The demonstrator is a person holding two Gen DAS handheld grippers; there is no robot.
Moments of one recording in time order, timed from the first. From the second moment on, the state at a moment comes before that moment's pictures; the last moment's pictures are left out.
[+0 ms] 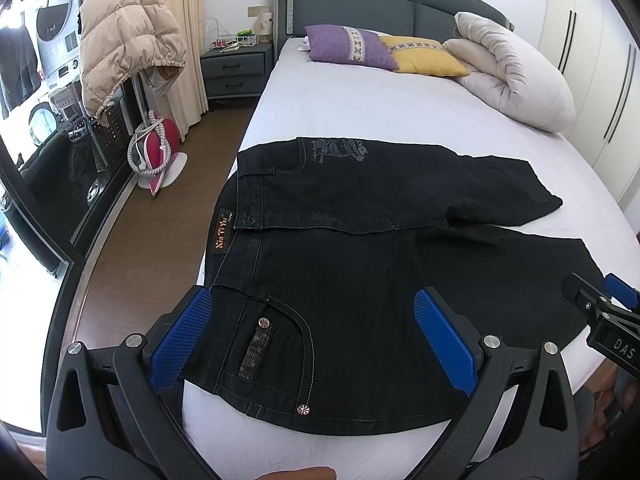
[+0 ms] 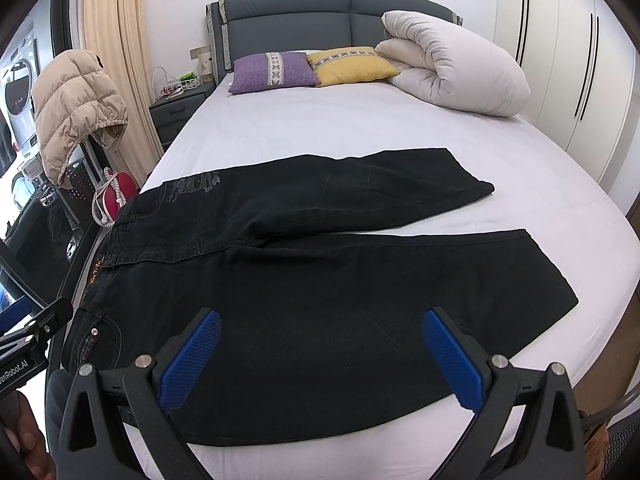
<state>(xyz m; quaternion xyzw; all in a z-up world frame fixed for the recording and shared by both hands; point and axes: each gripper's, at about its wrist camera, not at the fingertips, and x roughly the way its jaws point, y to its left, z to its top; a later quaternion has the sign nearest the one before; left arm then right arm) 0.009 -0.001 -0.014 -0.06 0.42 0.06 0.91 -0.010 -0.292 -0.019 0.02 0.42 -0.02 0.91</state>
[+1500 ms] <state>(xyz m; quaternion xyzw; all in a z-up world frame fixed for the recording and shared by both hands) 0.012 -0.002 -0.023 -0.03 0.41 0.05 0.91 -0.005 -0.290 -0.035 0.03 0.43 -0.01 0.90</state>
